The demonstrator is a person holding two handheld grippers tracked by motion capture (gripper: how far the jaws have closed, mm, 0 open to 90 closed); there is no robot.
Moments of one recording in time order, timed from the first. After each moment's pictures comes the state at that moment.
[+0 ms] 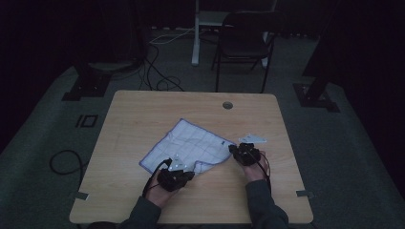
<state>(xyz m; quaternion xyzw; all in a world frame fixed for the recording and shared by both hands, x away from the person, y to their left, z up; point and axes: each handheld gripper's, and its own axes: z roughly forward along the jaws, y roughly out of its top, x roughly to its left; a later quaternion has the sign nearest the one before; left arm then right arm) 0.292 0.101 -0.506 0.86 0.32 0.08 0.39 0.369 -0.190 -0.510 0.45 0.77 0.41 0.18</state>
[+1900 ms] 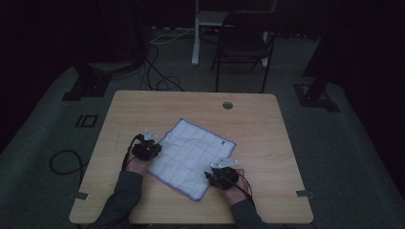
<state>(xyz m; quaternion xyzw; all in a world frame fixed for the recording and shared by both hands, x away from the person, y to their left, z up) 0.395 0.198 -0.532 0.81 0.46 0.18 0.32 0.310 -0.117 -0.542 0.36 0.84 0.36 0.16</state>
